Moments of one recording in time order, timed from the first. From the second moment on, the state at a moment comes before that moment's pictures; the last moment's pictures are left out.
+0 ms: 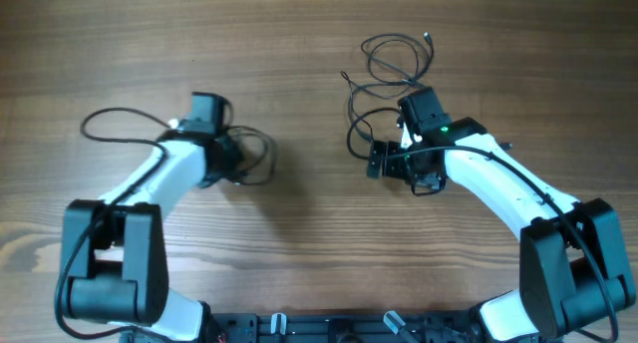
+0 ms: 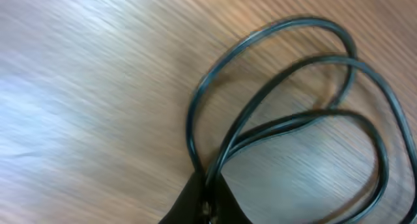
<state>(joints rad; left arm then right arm) -0.08 1.70 0.90 -0.52 -0.08 -0.71 0.35 1.67 0.99 -0.65 -0.20 0.49</state>
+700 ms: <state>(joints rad) 1.00 1.64 1.08 -0.42 -0.08 -0.64 0.35 1.67 0.99 -0.33 -0.20 0.49</state>
